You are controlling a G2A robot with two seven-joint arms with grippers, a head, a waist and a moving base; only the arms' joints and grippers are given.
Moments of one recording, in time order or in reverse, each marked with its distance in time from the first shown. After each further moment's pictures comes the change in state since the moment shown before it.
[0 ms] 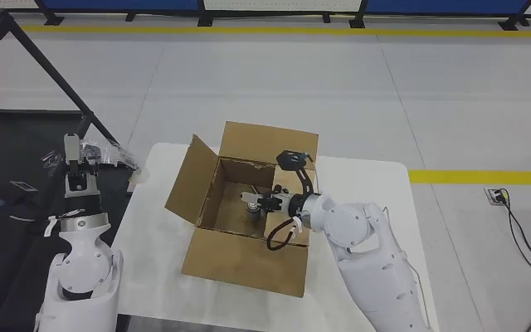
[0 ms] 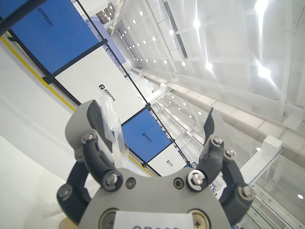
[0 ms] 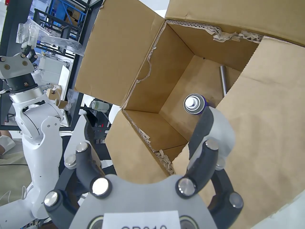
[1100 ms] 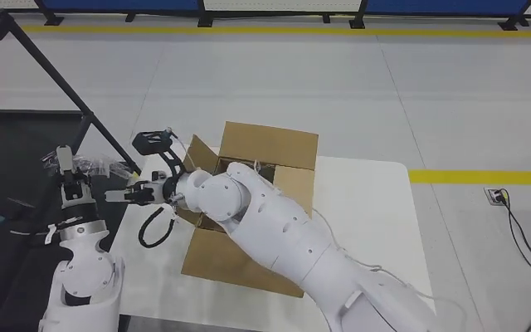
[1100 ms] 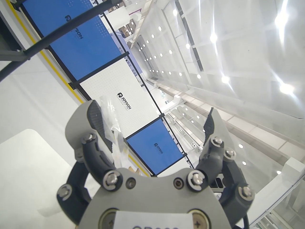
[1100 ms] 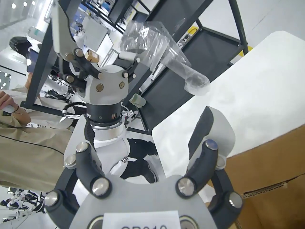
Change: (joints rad) left arm 0.038 -0.010 -0.020 0.026 0.008 0.053 0.108; right arm 0.687 -0.397 -0.621 0.872 0.484 -0.195 -0.346
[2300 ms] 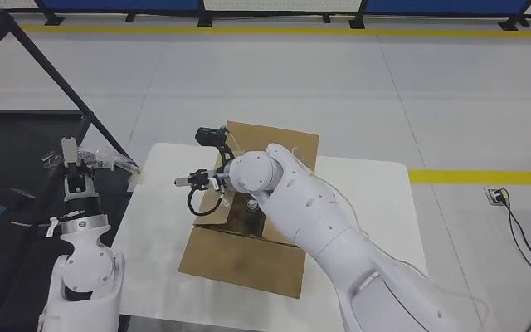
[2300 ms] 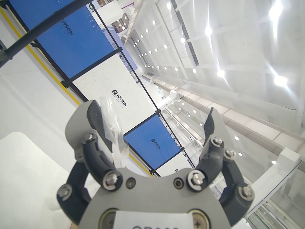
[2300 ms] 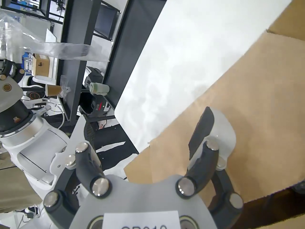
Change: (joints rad) left arm -0.034 -0.003 0.013 -0.012 0.026 0.005 -0.049; right arm 0.057 0.067 0.128 0.217 -0.082 0.110 0.214
